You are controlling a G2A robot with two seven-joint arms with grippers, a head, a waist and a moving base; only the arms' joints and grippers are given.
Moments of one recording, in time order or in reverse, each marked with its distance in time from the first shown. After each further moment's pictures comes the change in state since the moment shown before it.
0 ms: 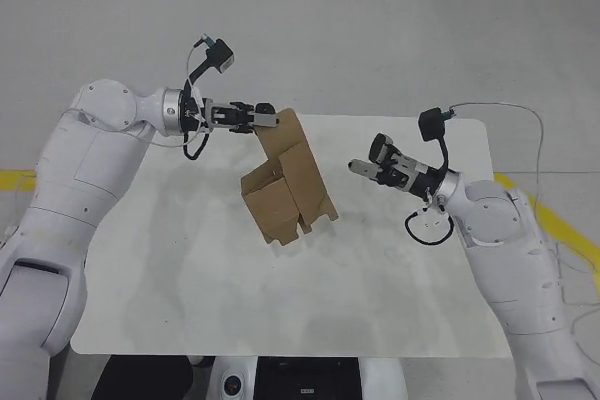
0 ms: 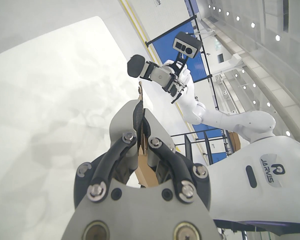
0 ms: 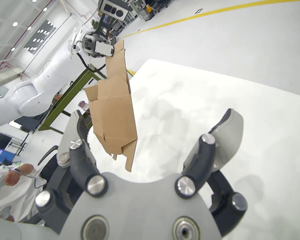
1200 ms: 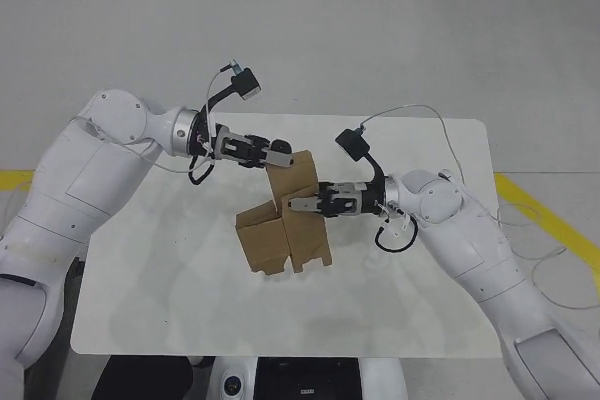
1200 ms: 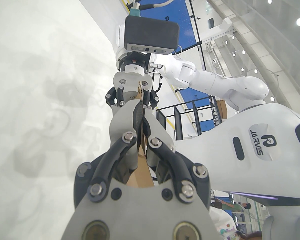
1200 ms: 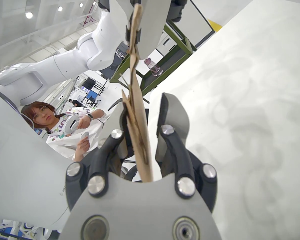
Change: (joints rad) left arm 0.007 0.110 0.148 -0.243 -0.139 0.029 -0.028; right arm 0.255 -0.032 -0.419 0.240 0.531 -0.171 0.297
